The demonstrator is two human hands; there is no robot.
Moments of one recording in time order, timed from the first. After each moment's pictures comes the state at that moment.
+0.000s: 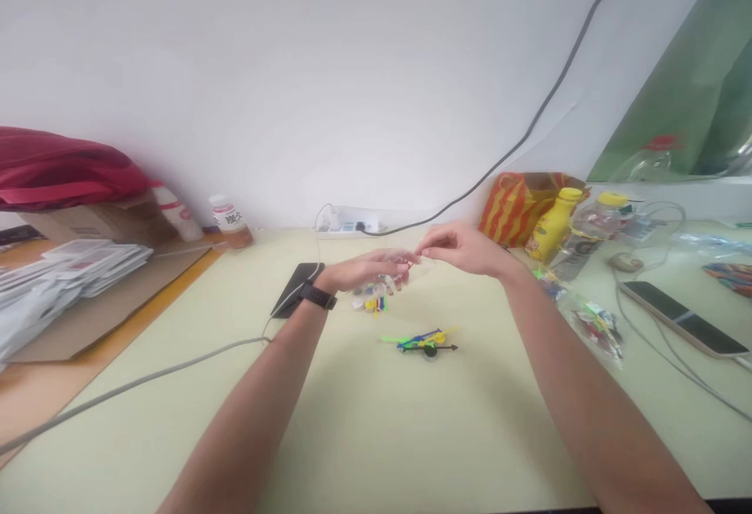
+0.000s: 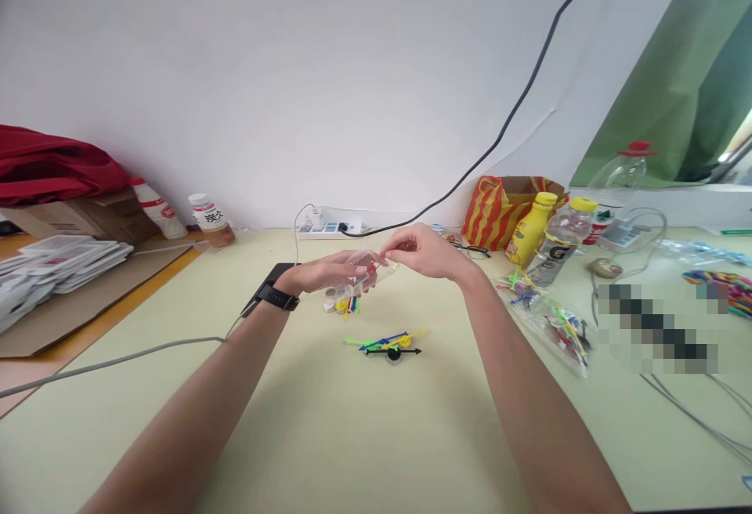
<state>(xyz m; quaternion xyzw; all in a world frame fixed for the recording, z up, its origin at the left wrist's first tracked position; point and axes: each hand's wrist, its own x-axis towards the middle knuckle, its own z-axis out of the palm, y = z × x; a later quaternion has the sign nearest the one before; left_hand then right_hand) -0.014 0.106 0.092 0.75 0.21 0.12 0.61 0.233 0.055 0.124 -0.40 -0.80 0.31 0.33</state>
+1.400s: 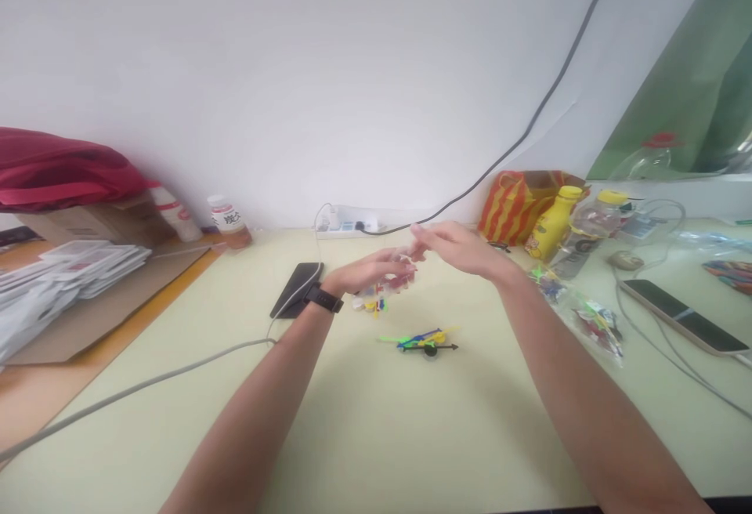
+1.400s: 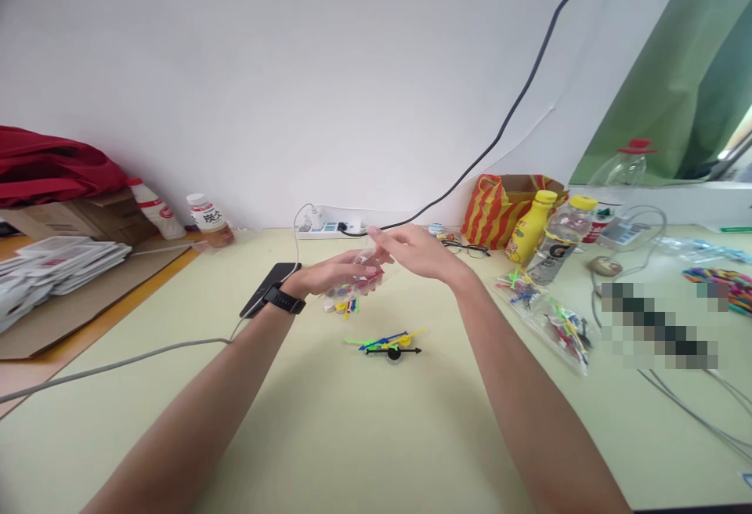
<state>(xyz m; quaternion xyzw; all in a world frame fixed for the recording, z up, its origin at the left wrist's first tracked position) 0.003 0.098 0.091 0.76 0.22 0.16 0.59 0.219 0.048 0.132 -0.45 -0.79 0.28 0.32</state>
